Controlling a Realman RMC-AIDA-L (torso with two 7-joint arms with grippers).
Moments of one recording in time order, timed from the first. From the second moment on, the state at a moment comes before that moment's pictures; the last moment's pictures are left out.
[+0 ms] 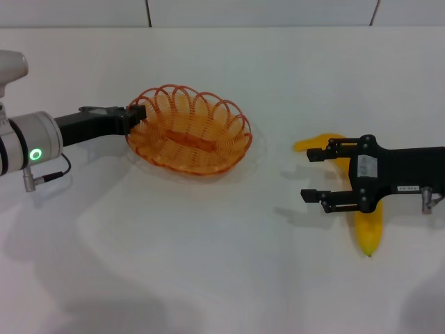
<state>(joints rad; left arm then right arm) -0.72 -2.04 0.62 0.29 1.93 0.96 -1.48 0.58 2.03 -0.49 -0.54 -2.28 -1.61 1.00</state>
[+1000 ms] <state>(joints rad) -0.71 -2.04 0.62 0.29 1.90 0.96 -1.48 0.57 2.03 -0.49 -0.54 -2.28 -1.61 1.00</state>
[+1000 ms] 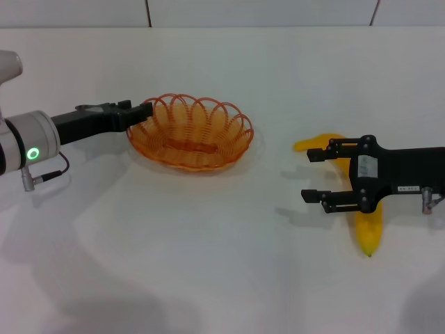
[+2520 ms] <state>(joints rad) -0.53 -2.03 0.62 0.36 1.77 1.15 -0.94 0.56 2.03 -0.48 -0.54 -2.18 -1.62 1.04</state>
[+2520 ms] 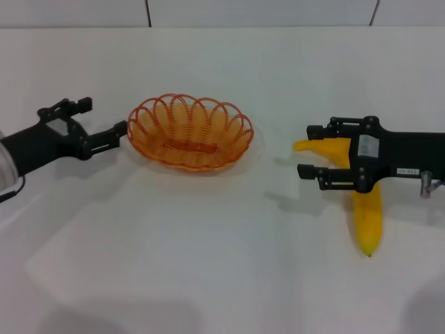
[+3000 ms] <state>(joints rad) -0.44 -2.02 0.62 0.36 1.74 1.30 -0.81 0.56 2.04 -0.48 -0.57 -2.13 -1.56 1.09</state>
